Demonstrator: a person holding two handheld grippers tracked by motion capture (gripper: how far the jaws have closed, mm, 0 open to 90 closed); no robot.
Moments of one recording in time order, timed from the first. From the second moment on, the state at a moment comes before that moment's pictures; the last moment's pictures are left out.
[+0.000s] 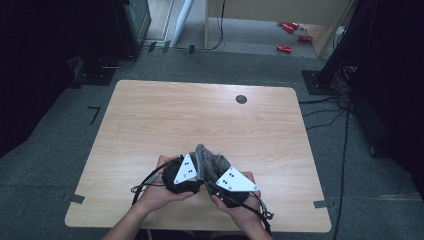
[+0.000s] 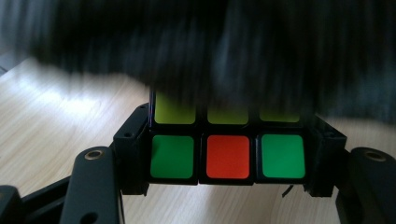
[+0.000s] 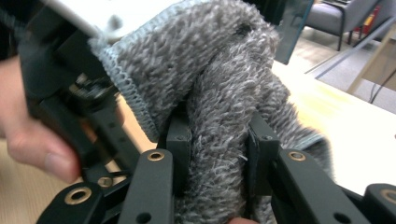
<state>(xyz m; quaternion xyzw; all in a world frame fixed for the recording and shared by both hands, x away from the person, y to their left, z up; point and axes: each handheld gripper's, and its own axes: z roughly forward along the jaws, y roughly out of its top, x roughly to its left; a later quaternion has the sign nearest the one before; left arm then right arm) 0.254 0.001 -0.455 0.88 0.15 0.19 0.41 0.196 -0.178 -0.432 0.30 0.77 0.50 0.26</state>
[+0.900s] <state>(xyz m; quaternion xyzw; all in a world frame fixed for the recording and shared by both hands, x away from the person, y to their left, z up) 0.255 0.007 -0.446 0.87 0.16 0.16 0.44 0.213 -0.212 -0.428 0.38 0.72 0.53 0.23</state>
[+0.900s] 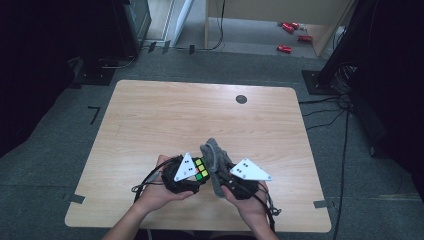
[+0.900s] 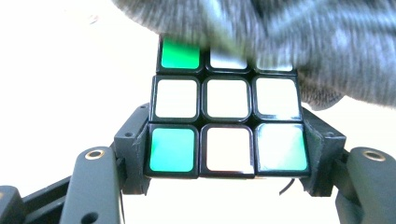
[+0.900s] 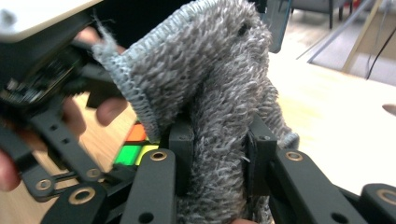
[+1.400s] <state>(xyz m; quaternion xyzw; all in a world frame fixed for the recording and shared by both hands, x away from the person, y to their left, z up) 0.251 0.021 -0.444 0.82 0.12 0.16 0.54 0.219 -0.230 -0.425 0.40 0.67 0.60 0.15</state>
